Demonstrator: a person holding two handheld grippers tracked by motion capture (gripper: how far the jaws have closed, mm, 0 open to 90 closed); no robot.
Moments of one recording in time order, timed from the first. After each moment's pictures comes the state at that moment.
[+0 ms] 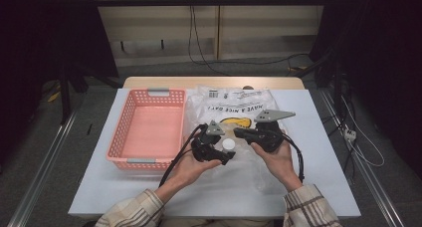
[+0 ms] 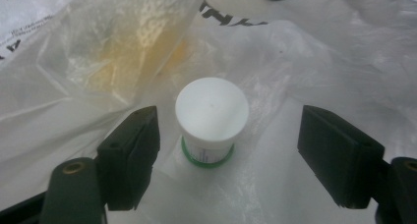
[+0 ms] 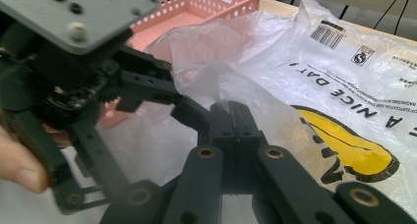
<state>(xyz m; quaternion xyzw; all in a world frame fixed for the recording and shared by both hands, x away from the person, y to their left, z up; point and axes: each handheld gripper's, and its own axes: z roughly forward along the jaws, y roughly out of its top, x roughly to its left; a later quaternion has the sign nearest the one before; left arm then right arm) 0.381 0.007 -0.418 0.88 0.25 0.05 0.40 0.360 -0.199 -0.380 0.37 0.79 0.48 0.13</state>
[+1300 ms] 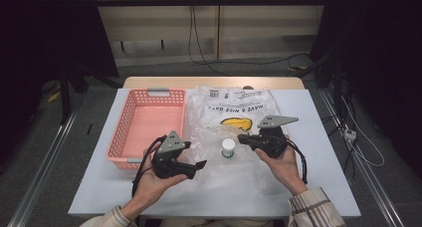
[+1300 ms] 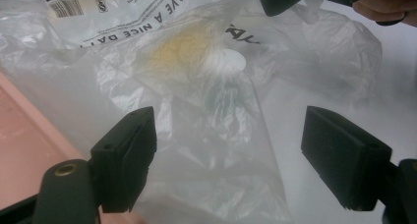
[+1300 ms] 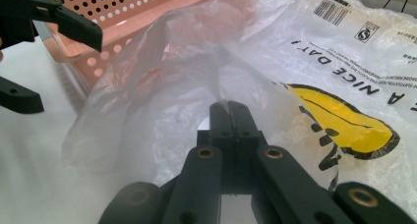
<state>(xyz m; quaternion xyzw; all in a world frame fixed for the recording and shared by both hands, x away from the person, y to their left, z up) 0.328 0.104 -0.390 0.84 0.26 0.10 0.46 0.349 -0.209 -0.389 0.37 0.80 0.46 0.12</state>
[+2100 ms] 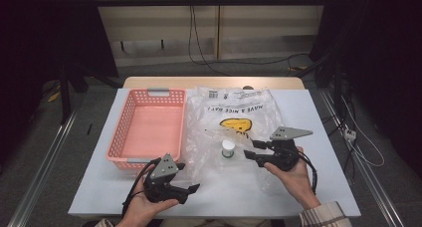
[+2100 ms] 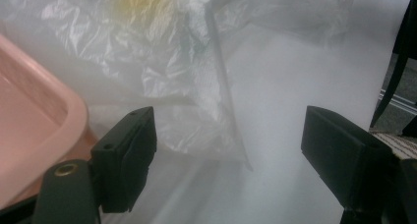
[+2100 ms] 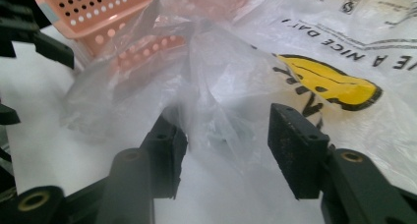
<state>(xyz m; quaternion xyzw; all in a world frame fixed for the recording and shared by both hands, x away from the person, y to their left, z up) 0.288 0.123 -0.415 0.86 0.26 0.07 0.43 0.315 -0.233 -0.396 0.40 0.78 0.47 0.12</state>
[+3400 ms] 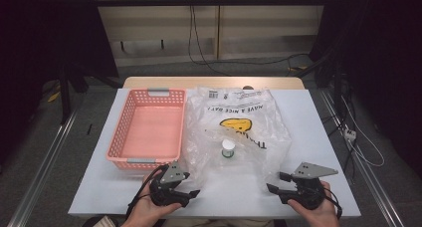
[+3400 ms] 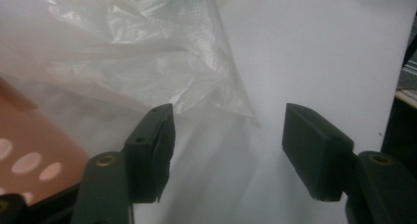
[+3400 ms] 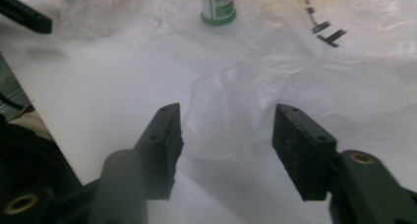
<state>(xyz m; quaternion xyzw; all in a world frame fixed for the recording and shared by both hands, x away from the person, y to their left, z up) 0.288 0.112 -0.442 0.89 0.23 0.07 0.39 0.234 -0.273 -0.431 0.42 0.80 0.40 0.13</state>
